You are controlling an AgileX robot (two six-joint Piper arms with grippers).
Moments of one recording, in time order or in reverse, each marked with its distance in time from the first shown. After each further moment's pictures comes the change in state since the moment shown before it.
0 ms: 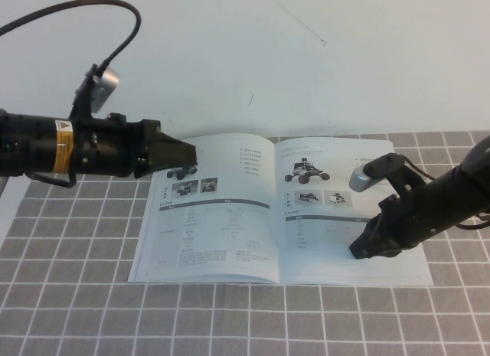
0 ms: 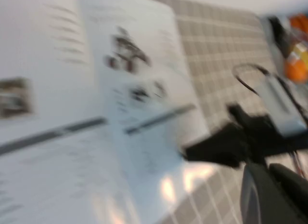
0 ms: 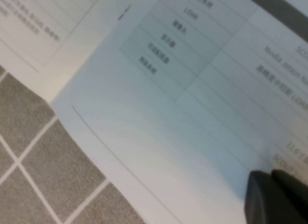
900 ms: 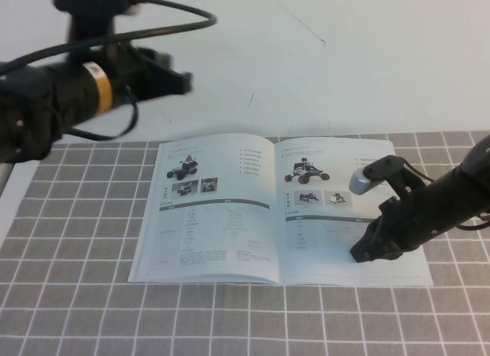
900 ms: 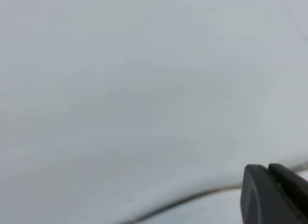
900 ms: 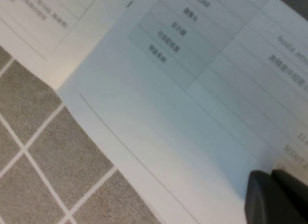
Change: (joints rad) right arm 0.000 0.000 -0.002 -0.020 0.023 0.002; left arm -0.267 -0.208 0.000 -0.021 0.854 0.339
